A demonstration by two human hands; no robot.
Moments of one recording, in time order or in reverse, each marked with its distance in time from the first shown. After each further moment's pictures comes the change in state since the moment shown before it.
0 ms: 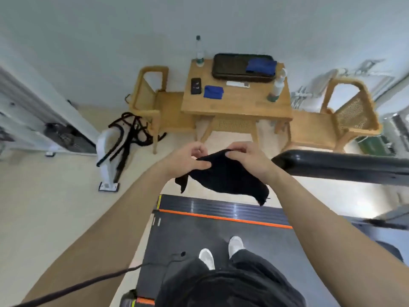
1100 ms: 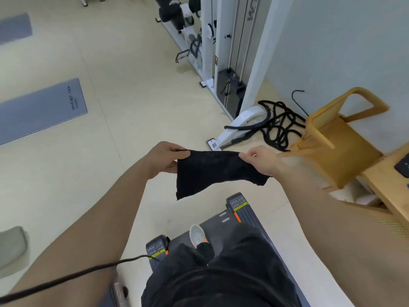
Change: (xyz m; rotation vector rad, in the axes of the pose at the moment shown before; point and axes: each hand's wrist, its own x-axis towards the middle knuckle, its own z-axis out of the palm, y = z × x) left_hand -0.288 -0.376 -0.307 -0.784 0.830 -0.522; right_hand 0.273 -0.158 0.517 -0.816 -0.705 -0.288
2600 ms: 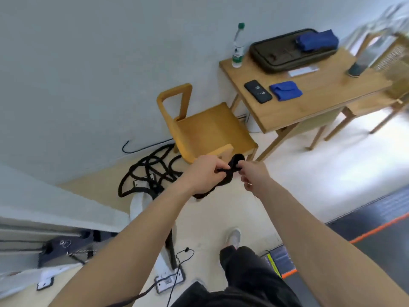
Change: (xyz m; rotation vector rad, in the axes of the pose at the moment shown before) left_hand 0.527 0.268 0.396 1.237 -1.238 1.060; right_hand 0.273 0.270 -0.130 1.641 1.317 1.031
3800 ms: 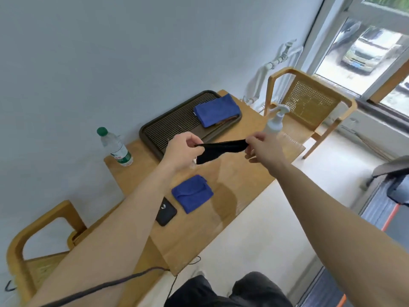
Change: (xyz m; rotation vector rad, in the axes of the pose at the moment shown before) left_hand 0.682 0.219 -0.083 -0.245 0.210 0.003; right_hand 0.404 -0.430 -0.372 -0.122 0.270 -0.452
